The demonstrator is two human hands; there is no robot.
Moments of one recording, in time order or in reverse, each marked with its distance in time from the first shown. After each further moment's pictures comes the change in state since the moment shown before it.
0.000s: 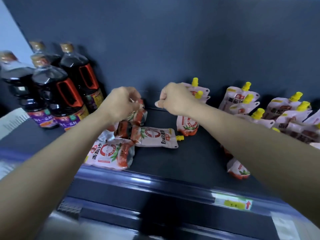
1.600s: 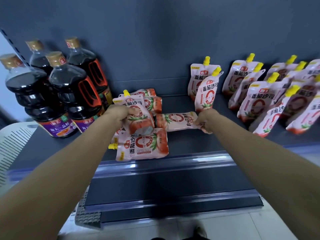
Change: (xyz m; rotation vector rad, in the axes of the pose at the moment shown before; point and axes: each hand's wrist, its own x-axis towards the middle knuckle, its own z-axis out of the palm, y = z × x) left_hand 0.005 -0.124 -0.011 -0.729 -0.278 -0.697; right_hand -0.027 0.026 0.112 0.667 0.051 1.103
